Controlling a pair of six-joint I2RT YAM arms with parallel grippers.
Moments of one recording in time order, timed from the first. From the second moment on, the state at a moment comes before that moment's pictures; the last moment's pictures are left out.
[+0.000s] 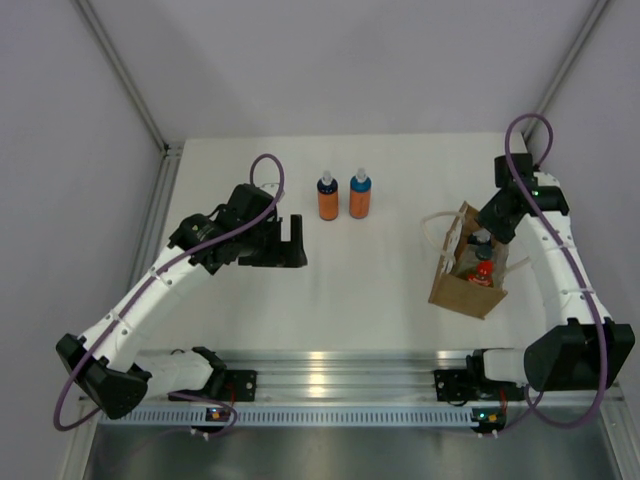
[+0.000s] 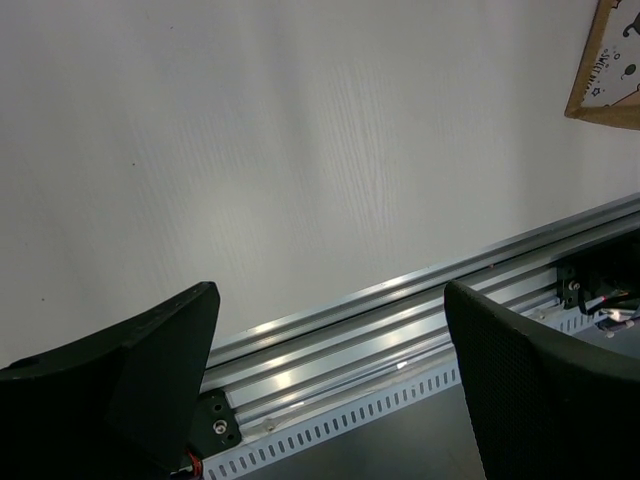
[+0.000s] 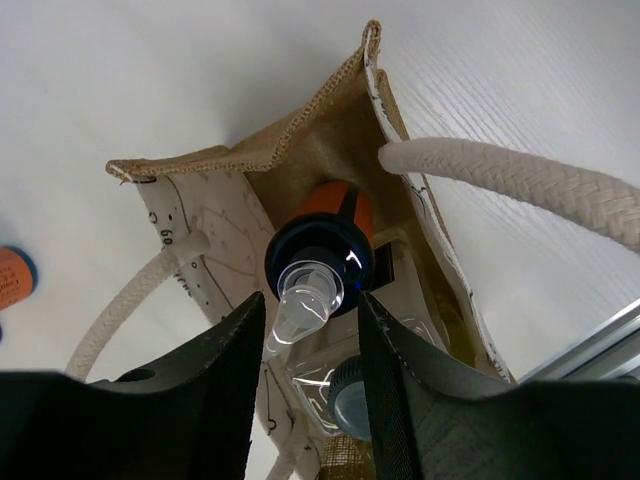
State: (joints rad) left arm -0.64 1.19 1.31 -1.02 0.02 -0.53; right arm 0.02 1.30 1.31 -1.04 0.34 0.76
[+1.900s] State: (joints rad) left arm -0.64 1.18 1.30 -1.02 -0.06 -0.52; right arm 0.05 1.32 1.47 -1.04 0.34 0.64
